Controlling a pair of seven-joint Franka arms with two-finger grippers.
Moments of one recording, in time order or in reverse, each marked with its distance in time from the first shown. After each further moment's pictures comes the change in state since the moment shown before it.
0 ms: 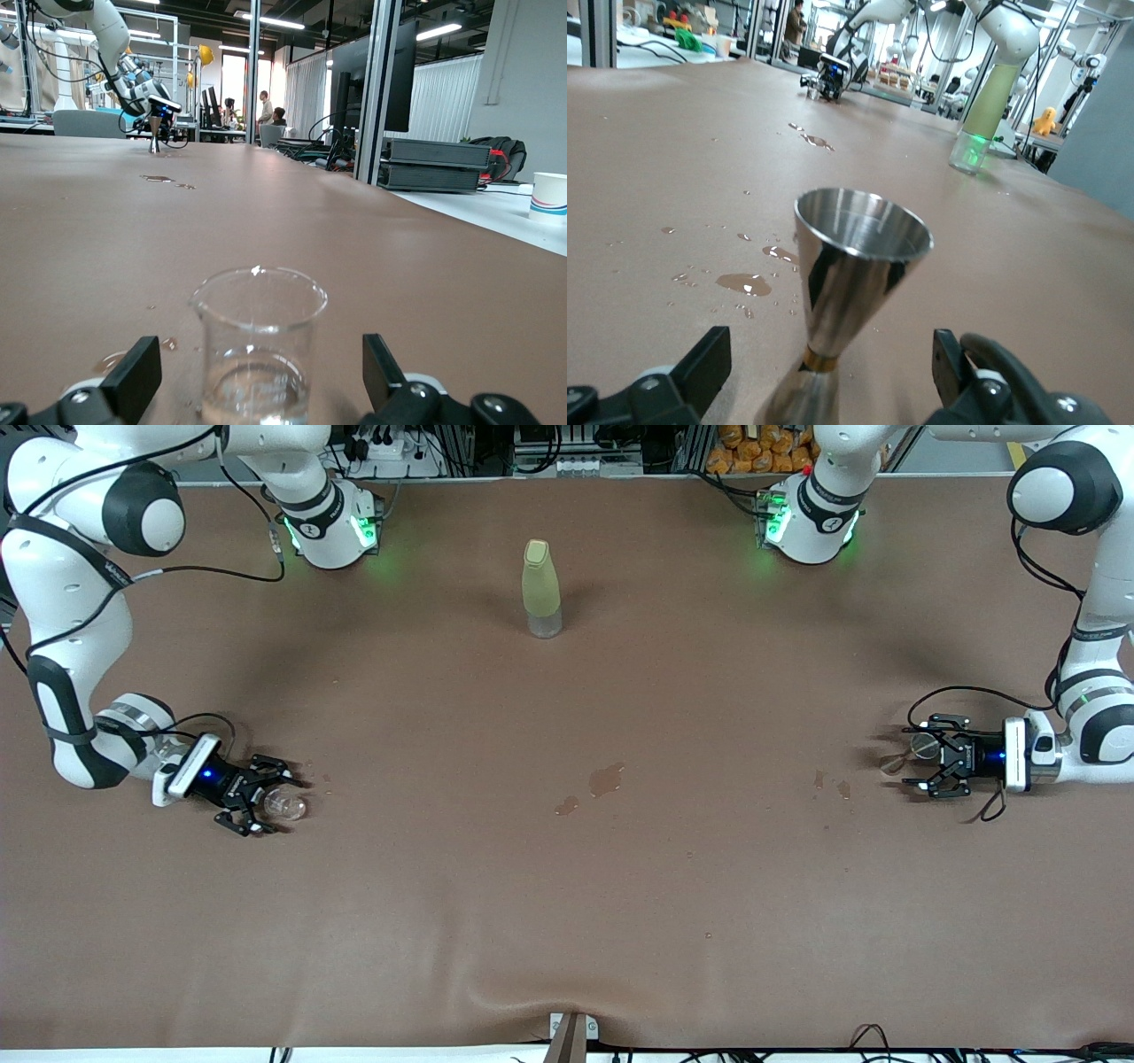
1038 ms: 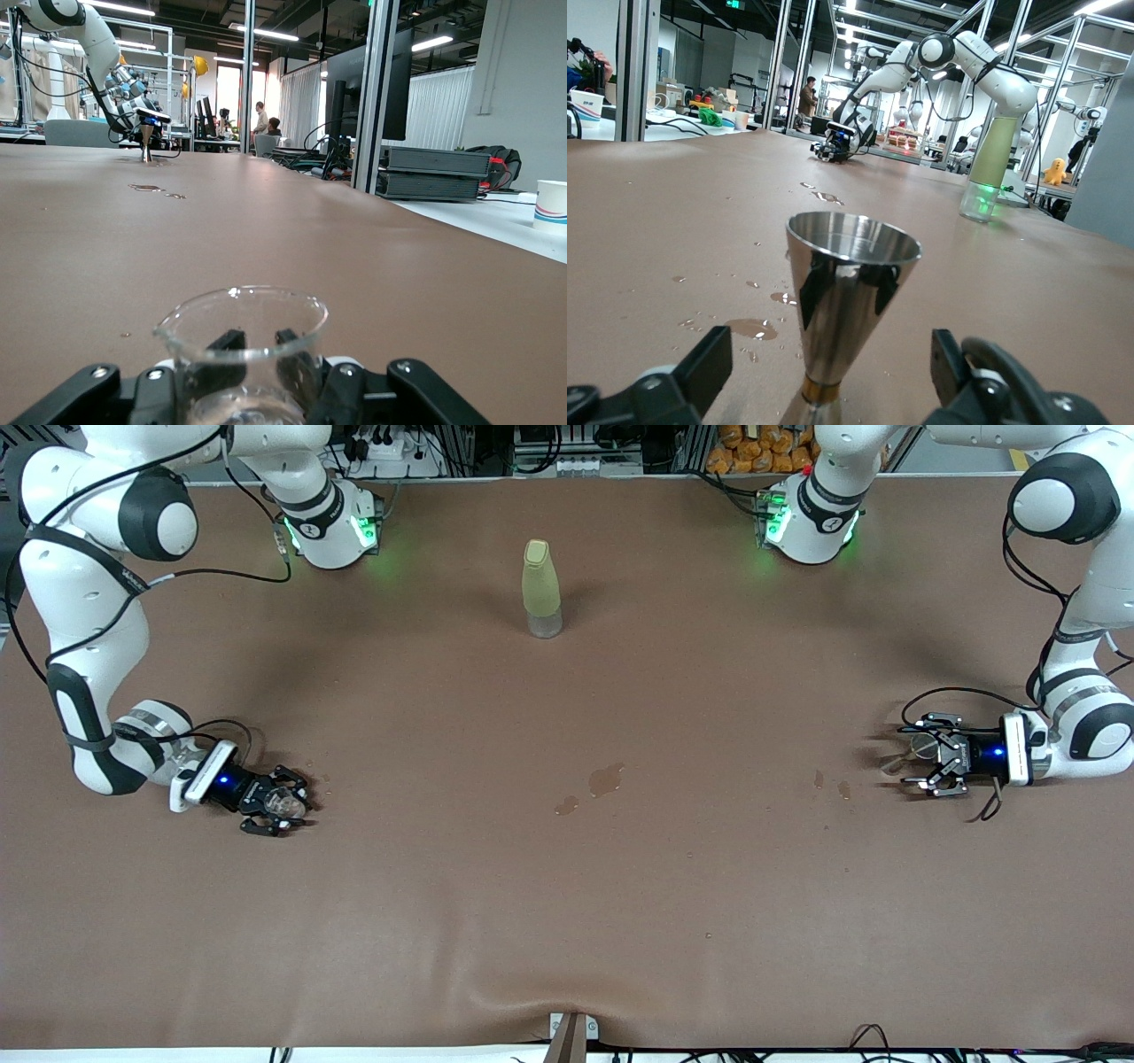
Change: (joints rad) left arm 0.025 0.047 -0.002 0.000 -0.102 -0.076 0.070; right arm 0.034 0.013 0.010 0.001 0.051 0.002 -0.004
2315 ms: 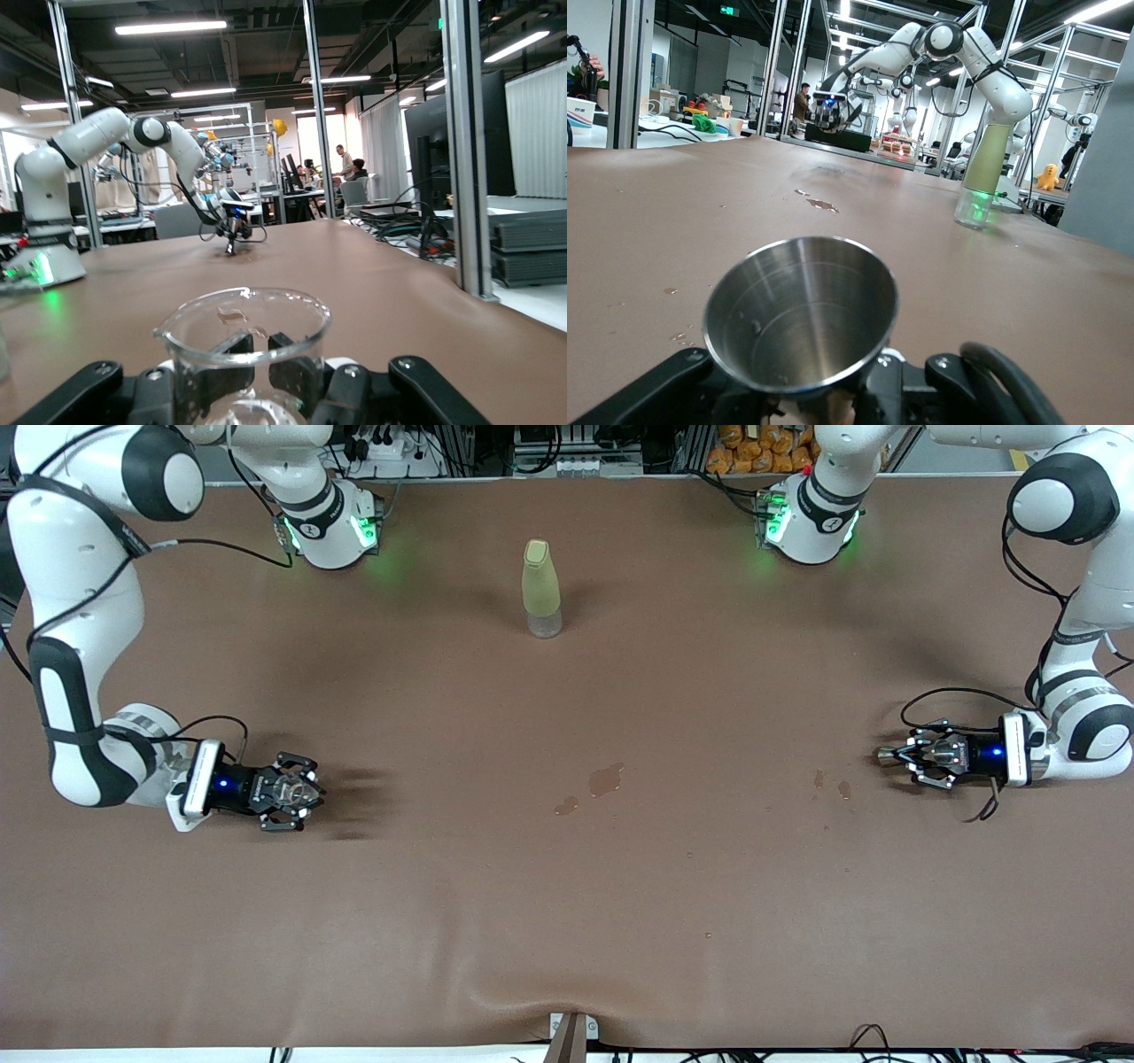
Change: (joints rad) left arm -0.002 0.001 -0.005 0.003 -0.001 -0.012 -0.003; right arm 0.116 -0.226 0.015 -0.024 -0.084 -0.153 0.391
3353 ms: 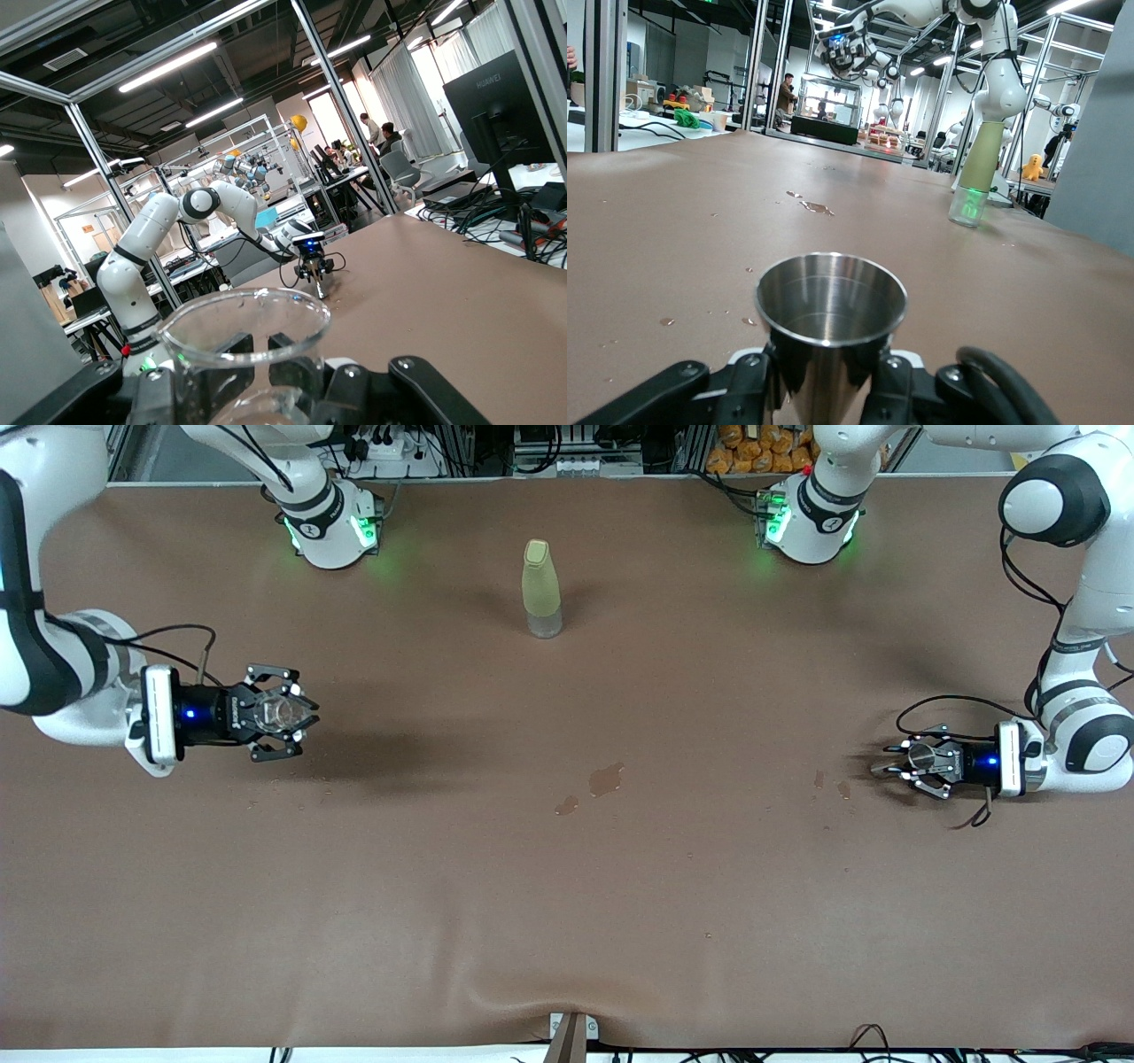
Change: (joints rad) left arm -0.049 -0.009 -0.005 0.031 0.000 -0.005 -0.028; right arm 0.168 -0.491 -0.078 -0.287 -0.026 0.016 0.525
